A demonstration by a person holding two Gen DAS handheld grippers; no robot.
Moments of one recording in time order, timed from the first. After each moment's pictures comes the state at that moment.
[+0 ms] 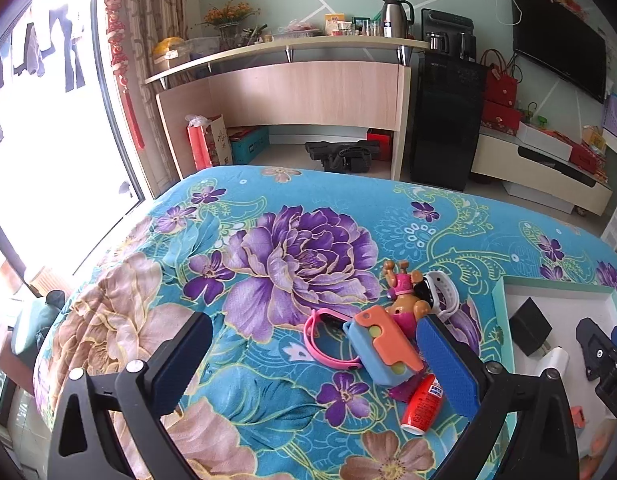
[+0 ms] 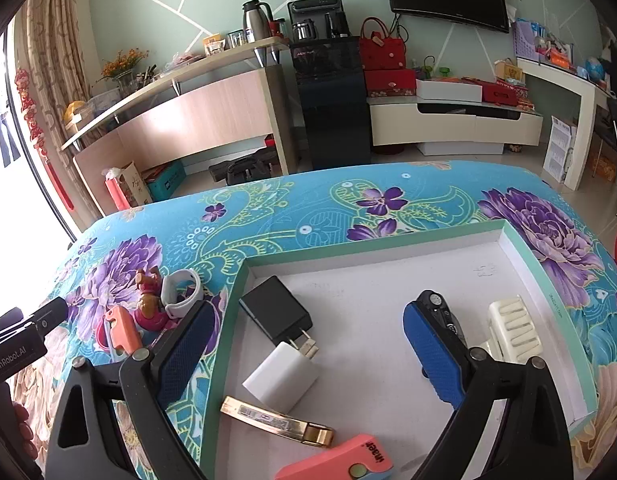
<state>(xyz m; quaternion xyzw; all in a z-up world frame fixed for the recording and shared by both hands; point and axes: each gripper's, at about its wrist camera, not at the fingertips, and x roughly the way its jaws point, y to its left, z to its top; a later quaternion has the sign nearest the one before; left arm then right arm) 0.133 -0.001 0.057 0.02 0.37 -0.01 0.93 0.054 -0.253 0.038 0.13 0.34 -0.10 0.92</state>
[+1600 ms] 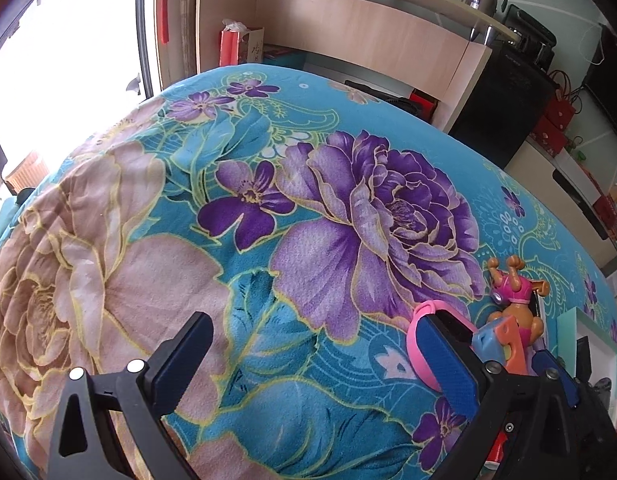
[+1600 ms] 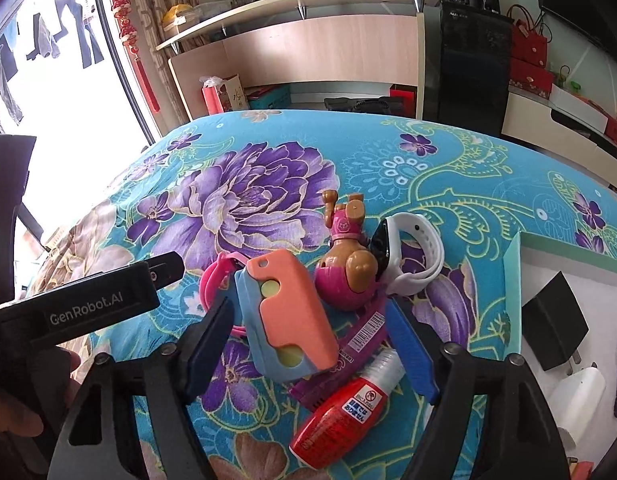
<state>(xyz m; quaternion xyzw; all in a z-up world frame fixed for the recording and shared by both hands) 0.205 0.082 -0.028 -0.11 0.48 0.01 0.87 0.145 -0.094 -0.014 0.05 0.42 0.08 0.90</state>
